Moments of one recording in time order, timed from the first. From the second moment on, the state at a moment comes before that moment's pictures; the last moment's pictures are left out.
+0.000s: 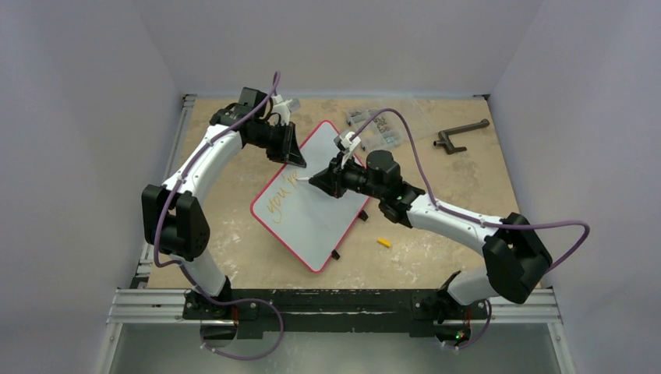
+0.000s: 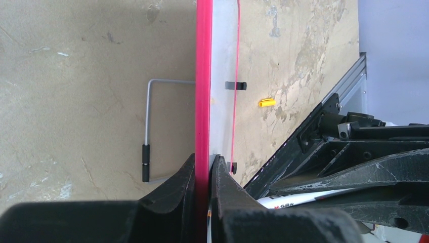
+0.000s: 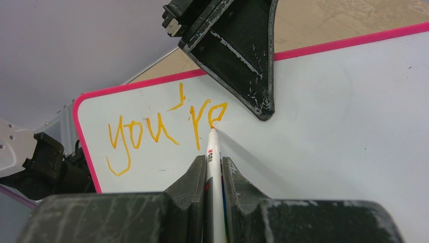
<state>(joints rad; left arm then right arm) -0.28 1.72 1.56 -0.86 0.64 -0.15 0.76 1.43 0.88 0.40 -0.33 0.28</state>
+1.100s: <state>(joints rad) -0.28 1.71 1.56 -0.86 0.64 -0.15 0.76 1.40 0.89 0.32 -0.23 0.26</state>
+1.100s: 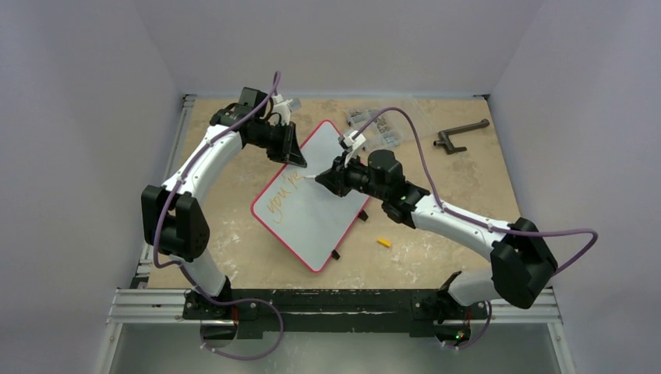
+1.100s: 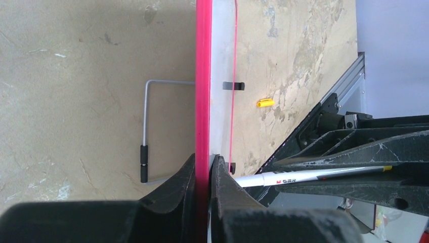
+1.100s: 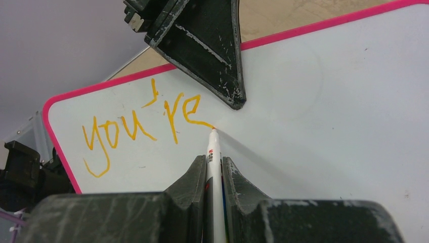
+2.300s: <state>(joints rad) -0.29 1.71 1.56 -0.86 0.64 -0.15 0.72 1.18 0.73 0.23 -0.31 0.22</state>
